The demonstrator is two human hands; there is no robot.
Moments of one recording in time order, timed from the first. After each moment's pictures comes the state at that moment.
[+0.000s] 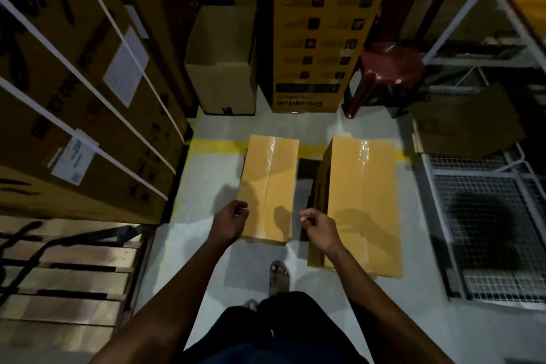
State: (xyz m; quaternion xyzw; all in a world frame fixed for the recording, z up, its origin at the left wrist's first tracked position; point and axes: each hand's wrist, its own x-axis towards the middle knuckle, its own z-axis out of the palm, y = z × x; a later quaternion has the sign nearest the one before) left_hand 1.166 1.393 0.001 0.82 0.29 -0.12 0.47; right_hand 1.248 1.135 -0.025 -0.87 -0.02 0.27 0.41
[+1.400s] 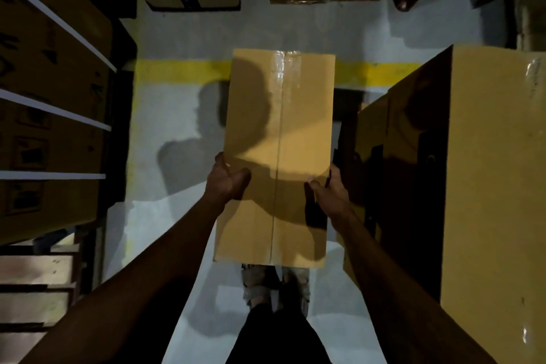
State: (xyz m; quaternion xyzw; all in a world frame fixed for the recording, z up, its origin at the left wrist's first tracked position) left_hand 1.378 1.504 -0.413 0.72 0.40 -0.26 0.50; right_hand 1.413 1.250 -0.430 -0.80 0.21 0.31 0.46
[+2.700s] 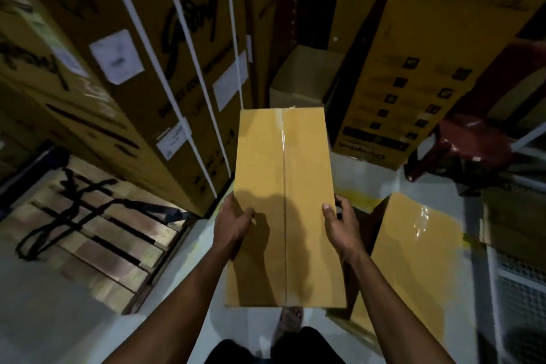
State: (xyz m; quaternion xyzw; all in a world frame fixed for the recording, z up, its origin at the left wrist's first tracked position) left_hand 1.105 1.463 0.029 0.70 0.48 0.07 0.52; right_hand 1.283 1.228 0.037 -0.83 -0.10 0.22 0.51
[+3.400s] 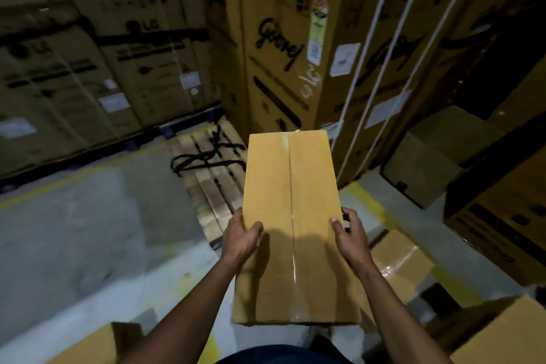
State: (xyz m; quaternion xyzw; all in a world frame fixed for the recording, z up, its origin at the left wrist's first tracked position) left_hand 0.757 1.447 0.084 0.57 0.63 0.23 0.47; right_hand 1.040 1.361 0.065 -0.76 -0.37 0.32 0.42
